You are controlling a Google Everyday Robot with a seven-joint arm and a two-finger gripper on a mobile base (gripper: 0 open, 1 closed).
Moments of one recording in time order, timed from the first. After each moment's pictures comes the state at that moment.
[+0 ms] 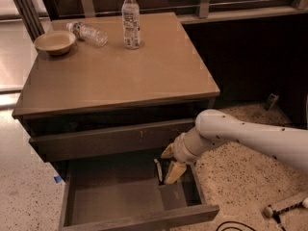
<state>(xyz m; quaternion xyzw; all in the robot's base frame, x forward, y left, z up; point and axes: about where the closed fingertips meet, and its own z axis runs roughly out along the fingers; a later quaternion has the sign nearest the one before) 0.513 -0.053 0.555 -0.70 0.66 0.17 0.22</state>
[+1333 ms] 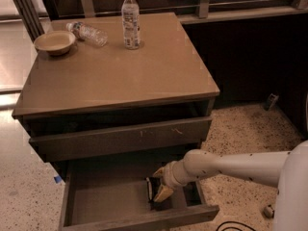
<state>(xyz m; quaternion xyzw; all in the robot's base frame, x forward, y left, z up) 0.507 -0.019 0.413 -0.68 0.67 0.16 0.27</state>
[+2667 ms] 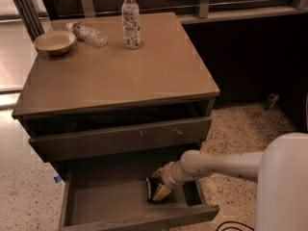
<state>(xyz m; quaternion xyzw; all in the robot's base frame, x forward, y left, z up) 0.525 -0.014 0.373 -0.67 0.68 0.17 0.26</state>
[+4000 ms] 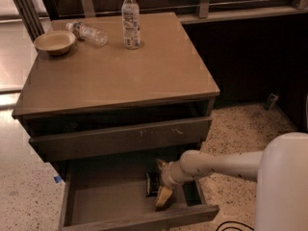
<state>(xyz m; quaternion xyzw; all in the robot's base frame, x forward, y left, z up) 0.525 -0.014 0.373 -0.67 0.68 0.17 0.26</state>
